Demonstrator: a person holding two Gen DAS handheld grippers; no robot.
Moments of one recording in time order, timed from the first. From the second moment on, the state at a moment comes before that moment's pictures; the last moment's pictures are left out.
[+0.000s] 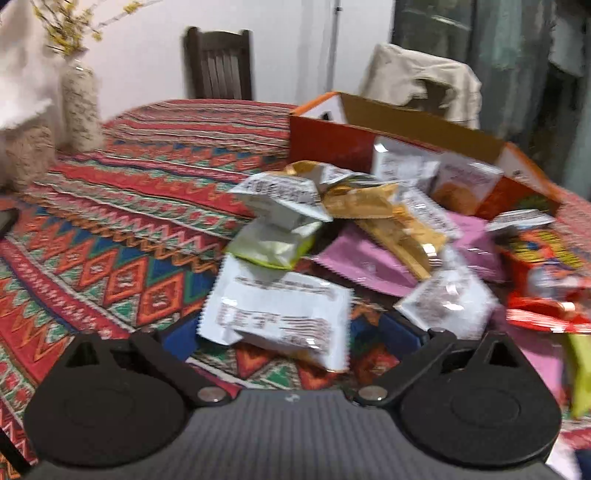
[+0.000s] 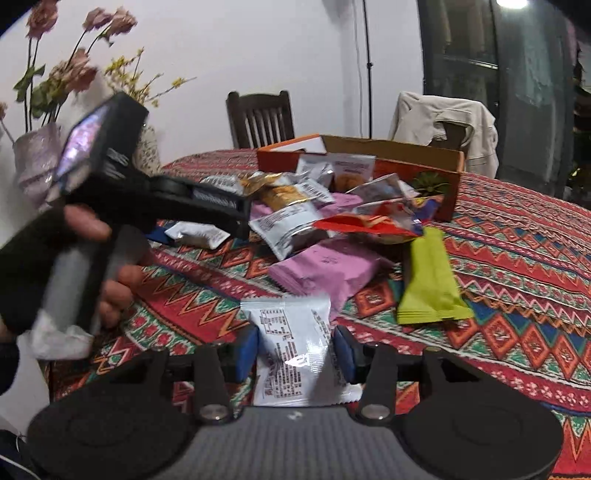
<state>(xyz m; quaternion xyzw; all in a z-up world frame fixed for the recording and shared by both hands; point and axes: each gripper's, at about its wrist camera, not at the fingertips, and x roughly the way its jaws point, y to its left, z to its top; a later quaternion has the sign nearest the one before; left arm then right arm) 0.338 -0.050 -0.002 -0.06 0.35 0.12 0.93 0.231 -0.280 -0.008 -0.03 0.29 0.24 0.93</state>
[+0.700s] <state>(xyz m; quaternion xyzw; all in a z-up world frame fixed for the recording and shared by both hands) 0.204 -0.051 0.012 0.10 0.34 -0.08 0.93 0.208 -0.295 -0.012 -0.03 0.29 0.23 0.93</state>
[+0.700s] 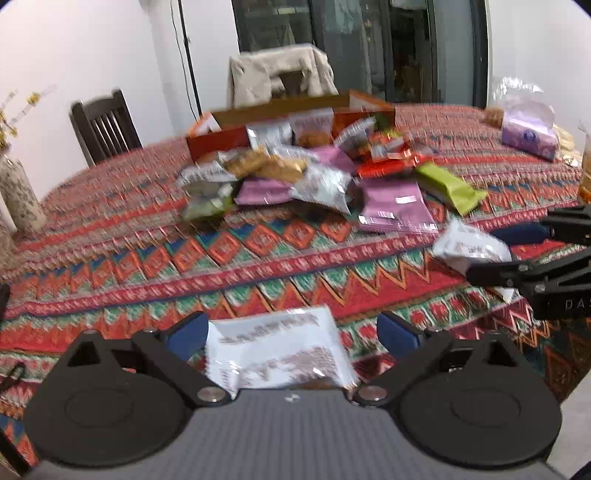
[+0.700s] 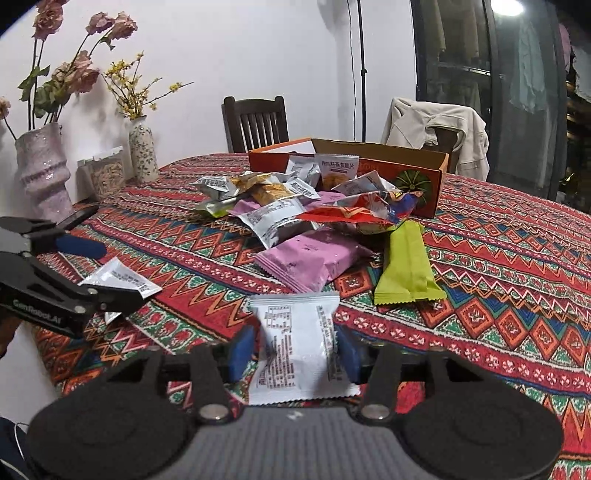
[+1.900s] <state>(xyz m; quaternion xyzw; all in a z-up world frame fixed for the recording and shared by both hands) 0.189 -0.033 0.010 0.24 0.30 -0.32 0.87 0.209 -0.278 -0.011 -0.05 0.31 0.20 0.93</state>
